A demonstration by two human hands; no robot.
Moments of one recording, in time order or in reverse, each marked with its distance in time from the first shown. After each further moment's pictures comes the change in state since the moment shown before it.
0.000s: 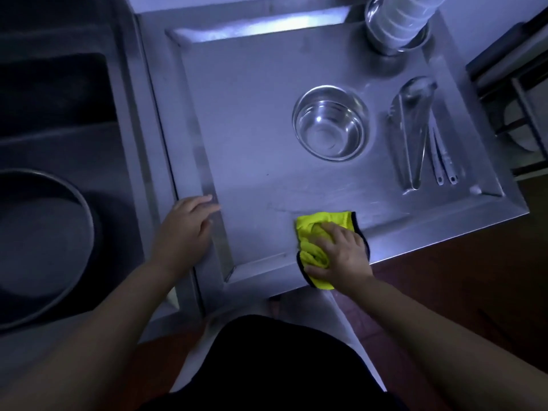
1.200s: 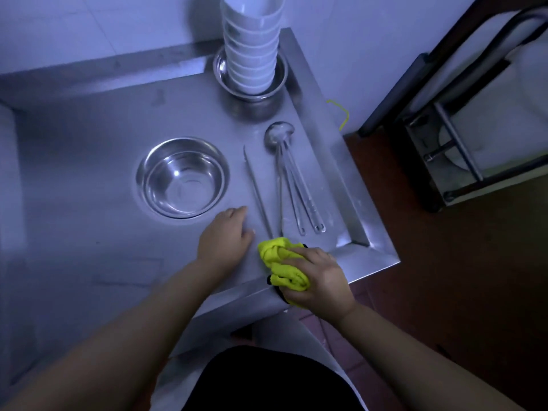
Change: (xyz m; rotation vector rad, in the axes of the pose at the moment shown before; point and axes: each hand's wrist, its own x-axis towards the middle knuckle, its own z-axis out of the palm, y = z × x) left_hand 0.193 0.344 0.193 0.062 -0.133 -0.032; right_hand 0.003 0.309 -0.083 0.408 0.268 -0.142
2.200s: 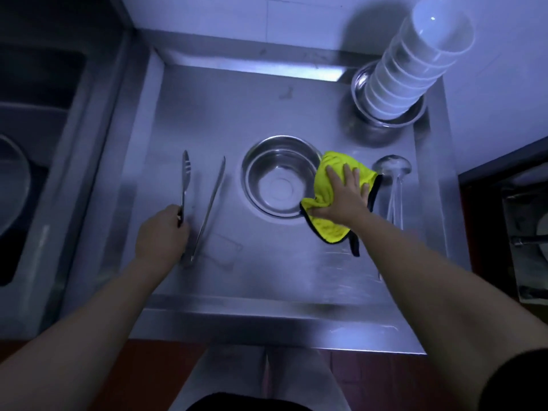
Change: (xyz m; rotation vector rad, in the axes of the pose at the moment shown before) left_hand -0.091 -0.201 -0.076 -0.020 0.292 -0.679; right_hand 0.235 -0.026 0.088 -0.313 -0.469 0.223
